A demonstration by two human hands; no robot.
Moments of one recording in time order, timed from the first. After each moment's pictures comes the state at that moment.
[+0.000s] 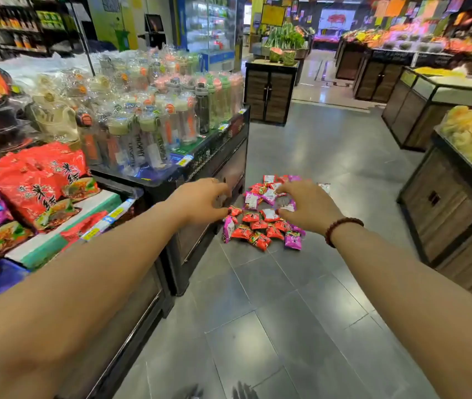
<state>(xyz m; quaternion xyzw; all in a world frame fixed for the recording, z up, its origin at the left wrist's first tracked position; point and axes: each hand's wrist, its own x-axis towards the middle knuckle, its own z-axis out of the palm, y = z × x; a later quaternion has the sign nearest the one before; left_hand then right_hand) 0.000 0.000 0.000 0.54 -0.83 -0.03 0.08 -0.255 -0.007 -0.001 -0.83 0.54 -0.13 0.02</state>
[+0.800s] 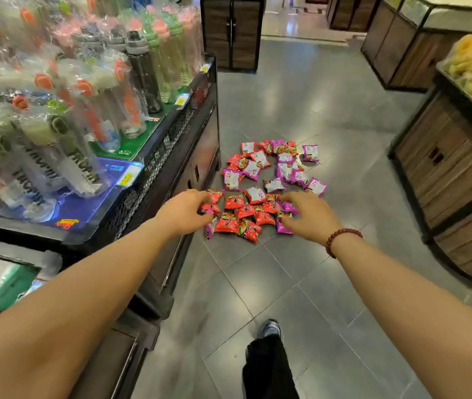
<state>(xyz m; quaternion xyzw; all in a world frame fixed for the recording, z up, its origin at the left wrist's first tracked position) 0.014 -0.331 -0.128 0.56 -0.81 -0.18 0.07 -0.269 -0.289 -0.113 -0.74 0.66 -0.08 0.12</state>
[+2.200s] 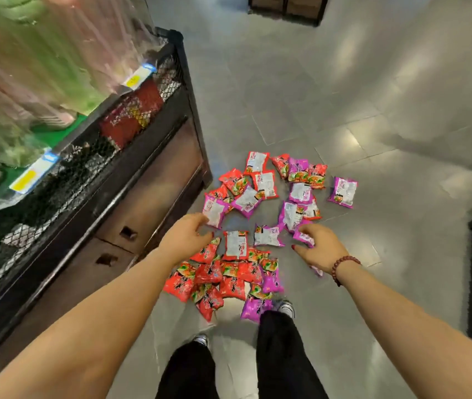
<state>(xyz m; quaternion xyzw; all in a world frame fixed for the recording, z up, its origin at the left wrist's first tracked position) -0.268 -0.917 -0.267 0.72 -0.60 -0.34 0.08 -0.573 -0.961 -0.253 -0.71 0.62 0.02 0.34</state>
